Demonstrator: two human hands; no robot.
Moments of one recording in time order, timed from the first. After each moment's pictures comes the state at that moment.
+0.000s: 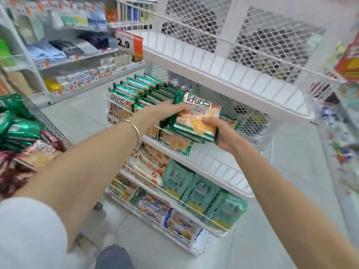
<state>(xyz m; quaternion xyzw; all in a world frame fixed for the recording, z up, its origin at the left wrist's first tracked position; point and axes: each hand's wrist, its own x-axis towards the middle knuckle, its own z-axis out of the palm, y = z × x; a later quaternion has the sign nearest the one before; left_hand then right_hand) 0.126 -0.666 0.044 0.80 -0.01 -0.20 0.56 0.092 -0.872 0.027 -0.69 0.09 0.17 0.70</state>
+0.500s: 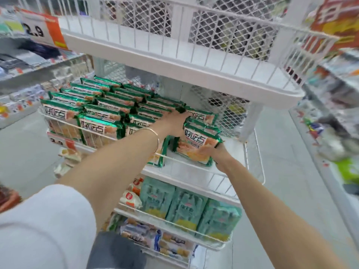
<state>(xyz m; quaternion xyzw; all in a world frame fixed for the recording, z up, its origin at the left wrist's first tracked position) 0.247 -0.810 -0.061 0.95 -0.29 -0.09 0.11 0.150 -0.996 -0.128 -0.75 0.20 0.02 0.62</state>
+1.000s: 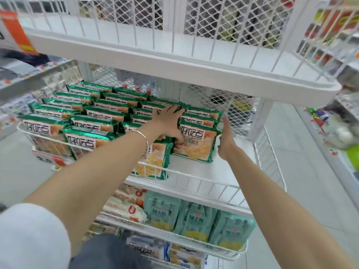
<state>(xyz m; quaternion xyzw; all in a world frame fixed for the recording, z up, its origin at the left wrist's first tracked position) 0.304 -0.800 -0.082 0.96 -0.28 -0.08 0.04 0.191 -0.977 -0.092 -0.61 0.21 -0.02 0.77</state>
